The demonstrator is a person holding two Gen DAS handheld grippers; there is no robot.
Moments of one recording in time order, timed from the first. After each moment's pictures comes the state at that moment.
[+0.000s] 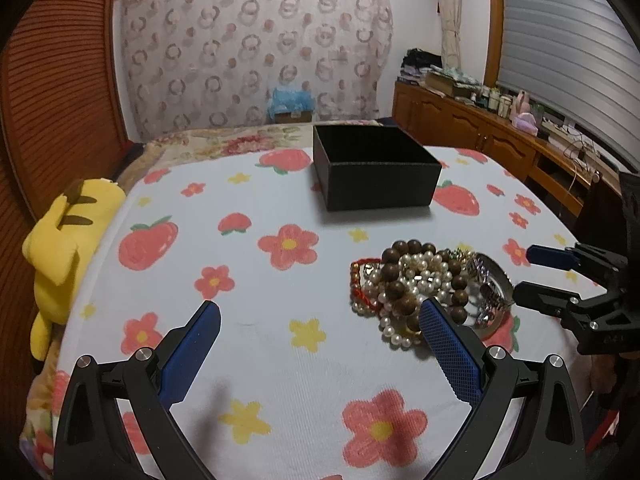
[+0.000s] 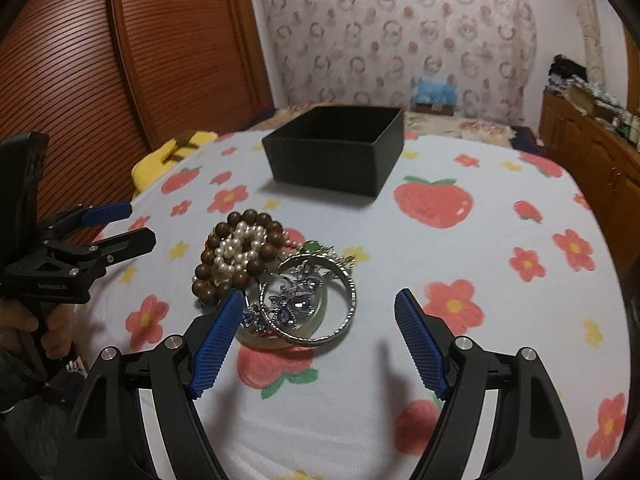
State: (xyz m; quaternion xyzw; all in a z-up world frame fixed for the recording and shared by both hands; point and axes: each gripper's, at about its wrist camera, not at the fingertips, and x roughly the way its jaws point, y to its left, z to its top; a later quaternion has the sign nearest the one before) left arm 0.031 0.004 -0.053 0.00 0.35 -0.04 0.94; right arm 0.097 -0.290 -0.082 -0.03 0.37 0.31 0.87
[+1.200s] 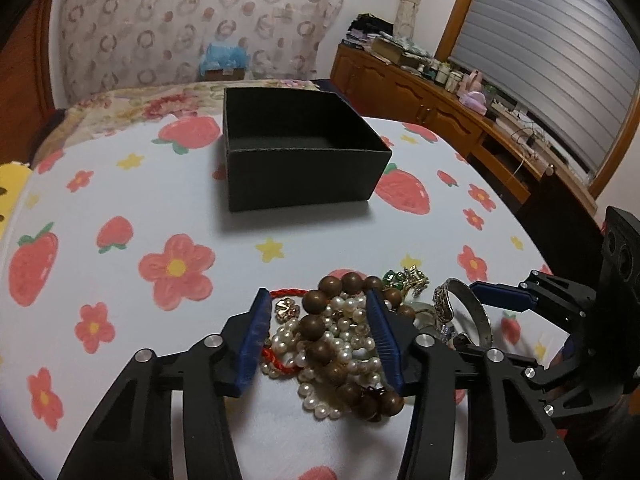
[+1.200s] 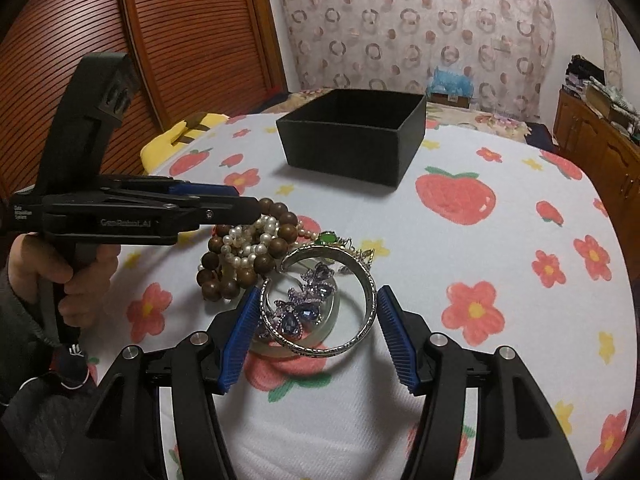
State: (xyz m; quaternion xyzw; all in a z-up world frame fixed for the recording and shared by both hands) left arm 0.108 -0.026 -0.070 -0.05 0.42 -0.18 0.89; right arm 0.101 -0.283 -0.083 -0.05 0.39 0.33 0.86
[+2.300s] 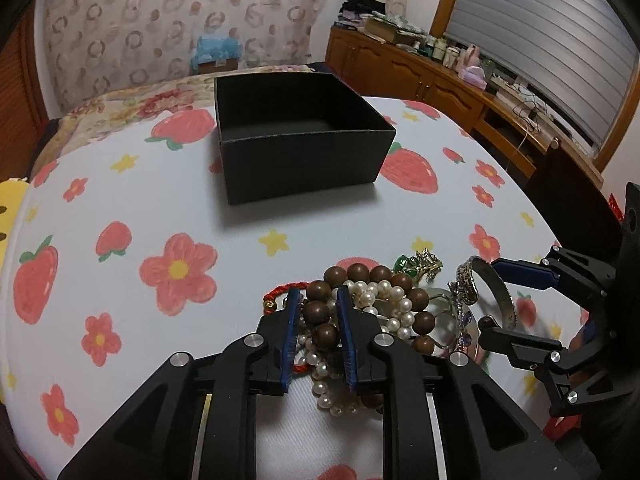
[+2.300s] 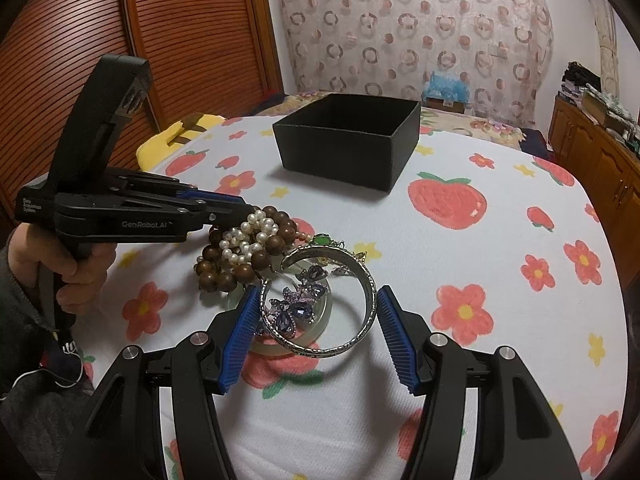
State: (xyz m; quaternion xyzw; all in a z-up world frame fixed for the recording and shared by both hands) left arm 0.115 -0.032 -0.075 0.00 0.45 -0.18 0.88; right arm 0.099 -0.283 -0.081 -0.06 0.38 0.32 0.86
